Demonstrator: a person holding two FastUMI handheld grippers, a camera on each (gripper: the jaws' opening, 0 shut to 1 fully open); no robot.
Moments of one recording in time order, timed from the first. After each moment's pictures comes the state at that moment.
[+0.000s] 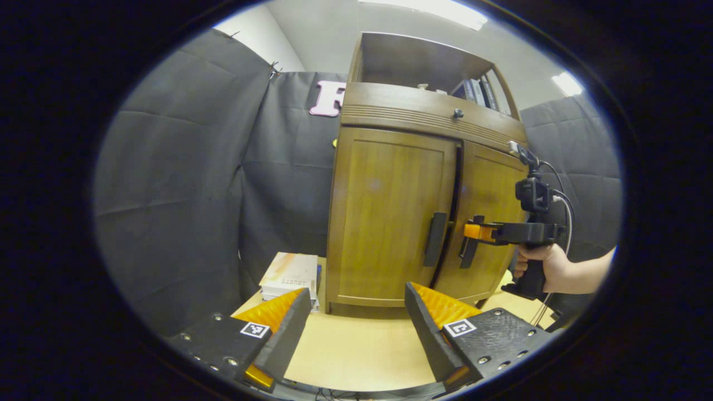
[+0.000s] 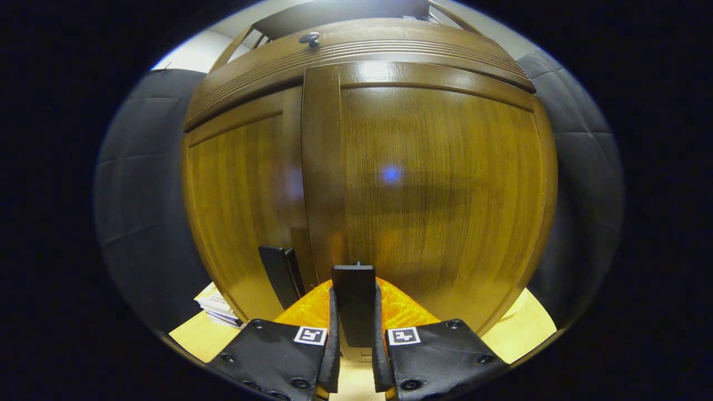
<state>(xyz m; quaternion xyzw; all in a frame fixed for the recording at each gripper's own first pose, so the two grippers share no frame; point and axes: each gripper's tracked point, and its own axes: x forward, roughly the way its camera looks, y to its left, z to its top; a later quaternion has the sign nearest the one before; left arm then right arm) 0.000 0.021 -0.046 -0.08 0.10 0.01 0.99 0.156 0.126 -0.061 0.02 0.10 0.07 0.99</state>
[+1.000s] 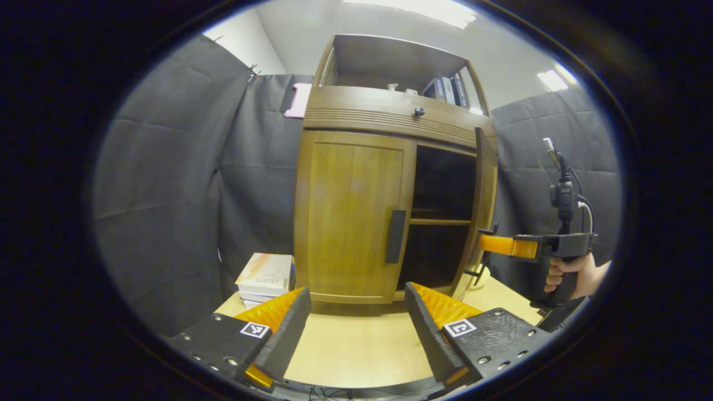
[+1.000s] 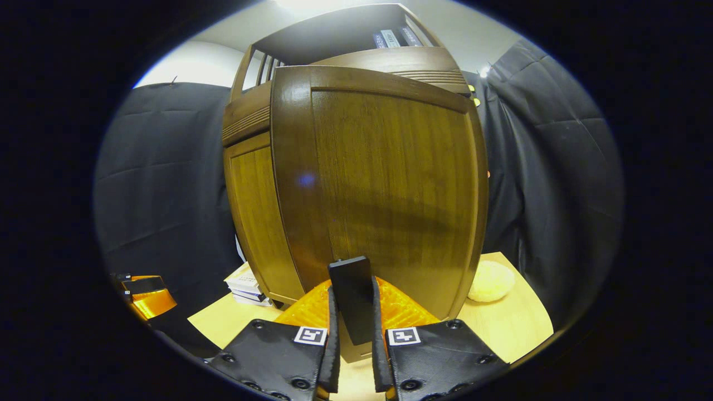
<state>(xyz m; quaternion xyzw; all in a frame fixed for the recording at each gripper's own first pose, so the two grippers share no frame) -0.008 -0.038 -0.036 -0.05 0.09 -0.04 0.99 0.031 0.063 -0.067 0.05 0.11 0.11 0.99</state>
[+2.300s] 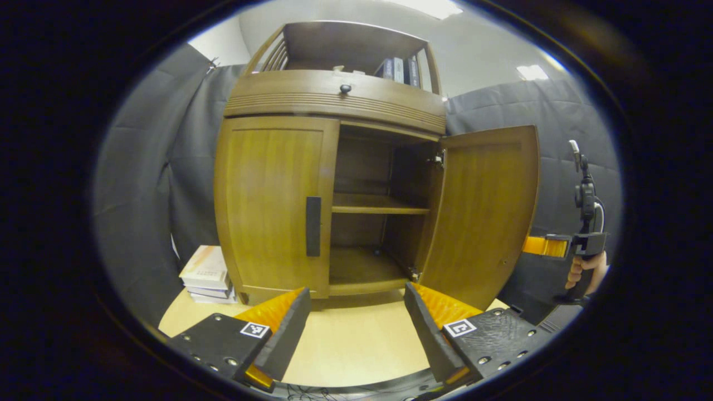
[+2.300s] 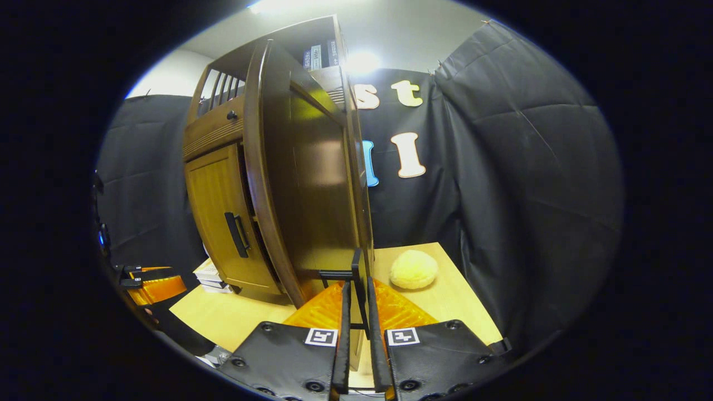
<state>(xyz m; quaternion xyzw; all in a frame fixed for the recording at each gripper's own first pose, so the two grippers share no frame) 0.008 -0.208 -0.038 -0.05 0.13 -0.14 0.98 -0.048 -0.126 -0.066 0.05 0.12 0.03 0.99</state>
